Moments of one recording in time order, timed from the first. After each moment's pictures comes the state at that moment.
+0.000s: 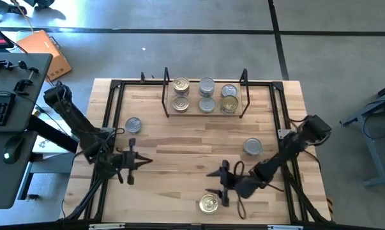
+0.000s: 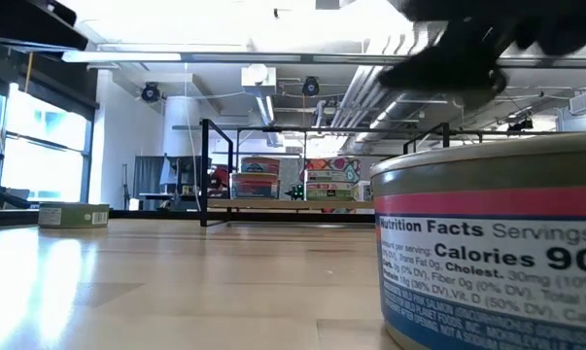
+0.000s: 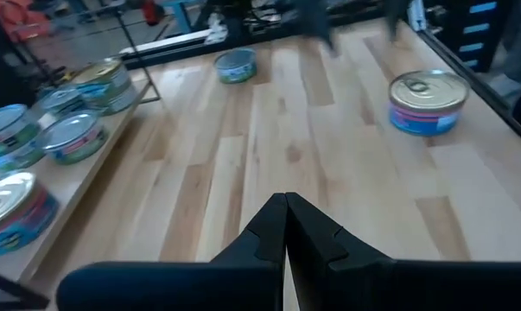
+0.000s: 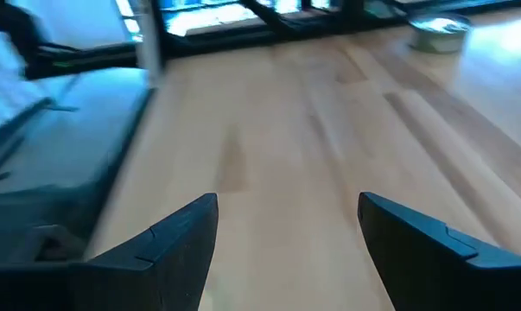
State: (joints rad) left arm -0.90 0.99 0.49 -0.13 -0.91 -0.30; right arm 0.69 1.75 0.81 0.49 0.64 0.43
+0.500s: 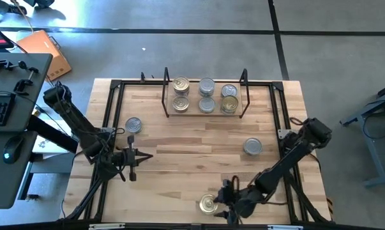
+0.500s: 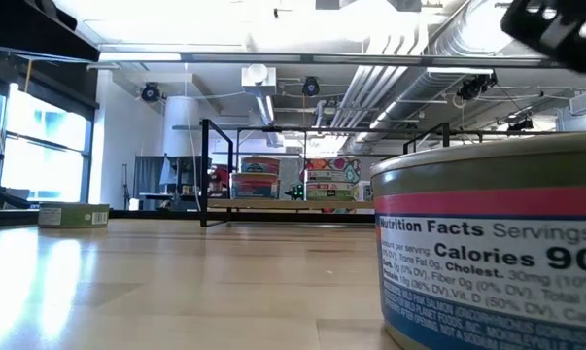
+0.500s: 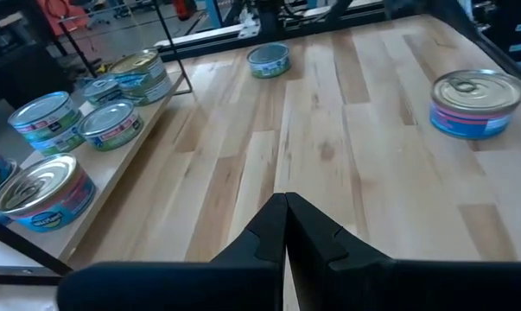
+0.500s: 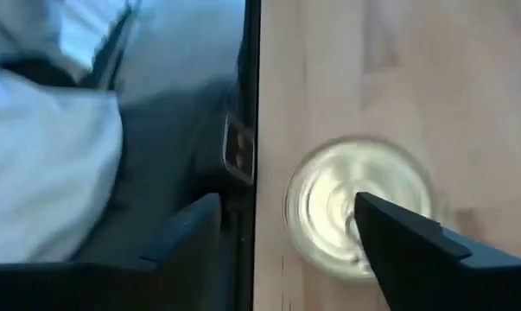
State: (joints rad) left arm -0.88 0.99 0.49 -0.18 -0.98 -0.36; right arm 0.77 1.78 1.10 -0.02 0.29 0.78
